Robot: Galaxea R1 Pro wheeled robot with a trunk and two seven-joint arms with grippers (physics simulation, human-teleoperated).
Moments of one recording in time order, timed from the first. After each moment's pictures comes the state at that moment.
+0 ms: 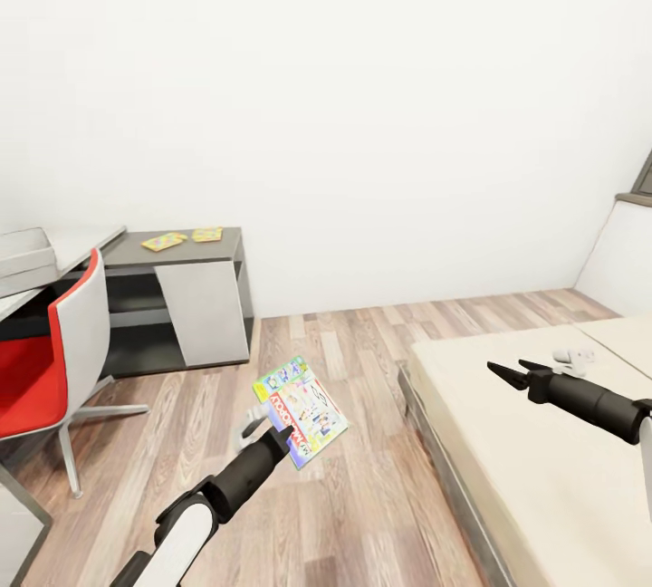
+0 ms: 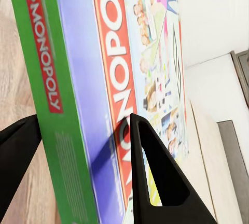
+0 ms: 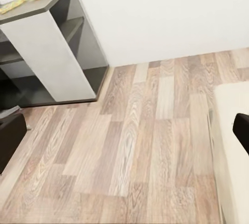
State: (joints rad) left arm -0.19 0.09 -0.40 -1.47 1.16 0.26 0.16; right arm -0.43 -0.22 -0.56 -1.52 0.10 0.75 1.05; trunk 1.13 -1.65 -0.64
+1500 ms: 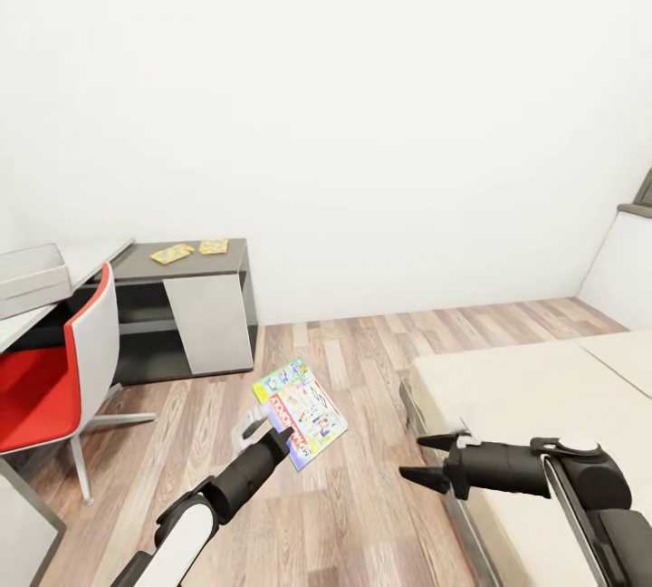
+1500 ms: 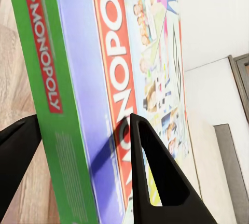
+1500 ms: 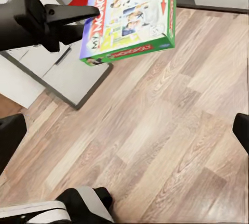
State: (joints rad) left arm -0.19 0.09 -0.40 -1.46 1.16 0.26 0.17; right arm -0.24 -0.22 -0.09 -1.61 0.10 0.82 1.28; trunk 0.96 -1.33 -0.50
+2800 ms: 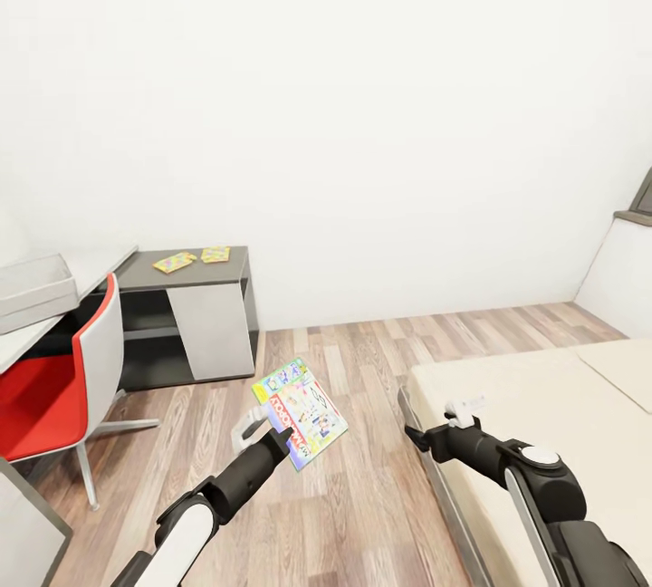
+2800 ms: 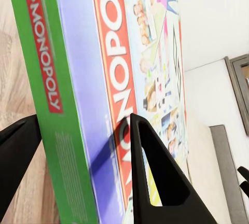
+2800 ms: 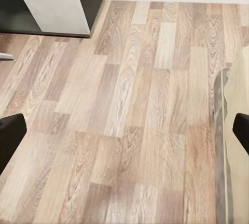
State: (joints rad) left arm -0.19 0.09 -0.40 -1.46 1.15 0.26 0.17; right arm -0.22 -0.09 -0.03 -1.62 0.08 0.74 0.49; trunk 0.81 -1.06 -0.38
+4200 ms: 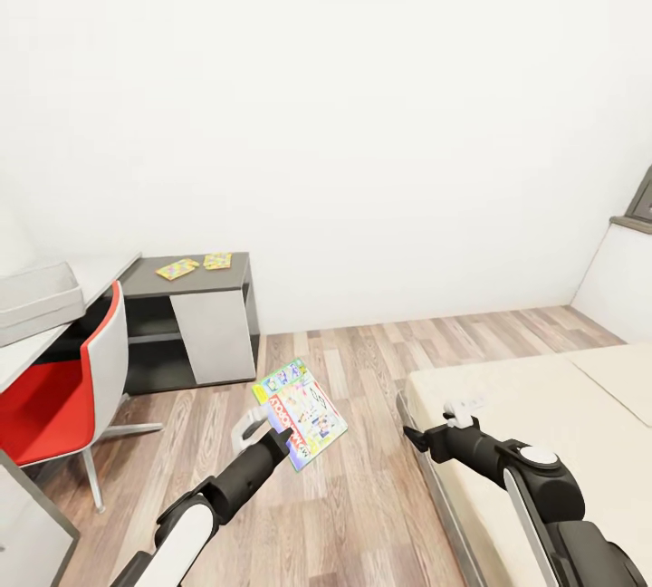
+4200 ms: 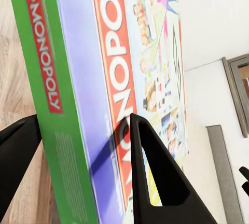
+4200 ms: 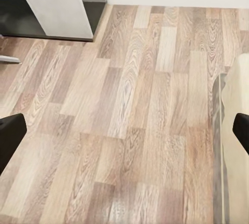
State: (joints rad) left arm -0.19 0.09 -0.40 -1.46 1.15 0.26 0.17; right arm -0.22 -0.09 -0.03 -1.62 0.08 0.74 0.48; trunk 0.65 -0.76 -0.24
